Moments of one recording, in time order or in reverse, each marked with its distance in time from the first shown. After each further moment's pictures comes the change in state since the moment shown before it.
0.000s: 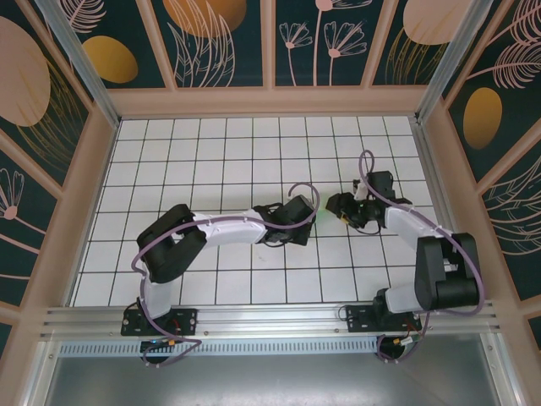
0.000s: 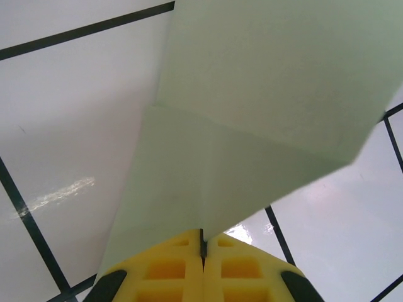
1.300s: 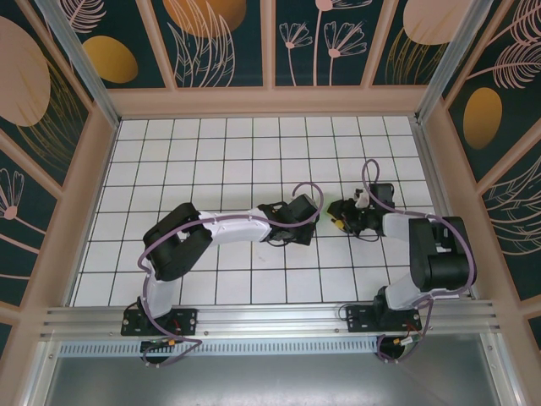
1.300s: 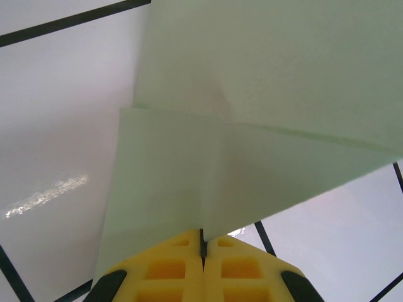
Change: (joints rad) left arm 0.000 0.043 0.047 -0.015 0.030 0.000; right arm -0.043 0.163 -0.143 0.352 -0.138 0.206
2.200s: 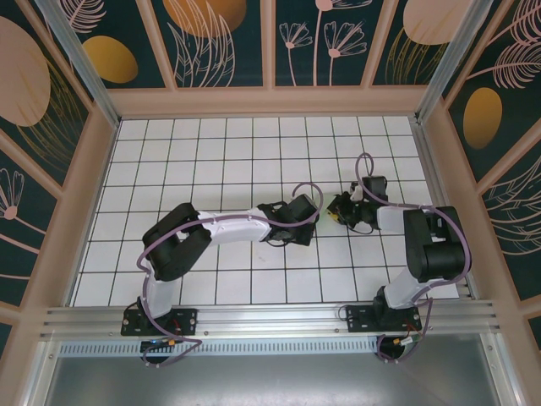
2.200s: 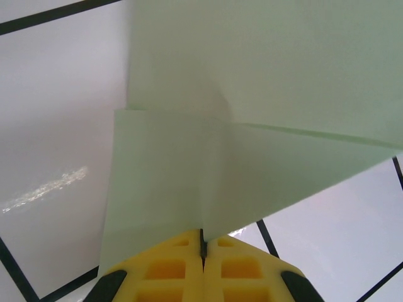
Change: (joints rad) left arm 0.000 -0.006 0.002 -0.018 0.014 0.000; right arm 0.050 0.071 0.077 0.041 0.061 0.039
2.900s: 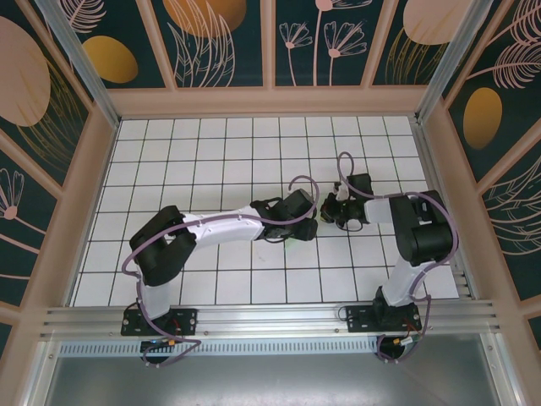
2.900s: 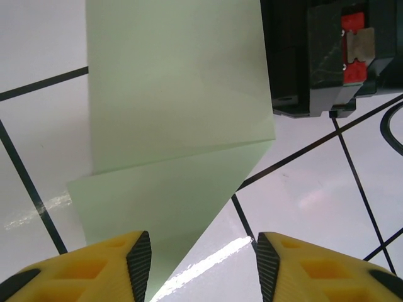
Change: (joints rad) left arm 0.000 -0.090 -0.010 -0.026 -0.053 -0.004; right arm 0.094 0.152 0.093 -0.001 -0.051 -0.080
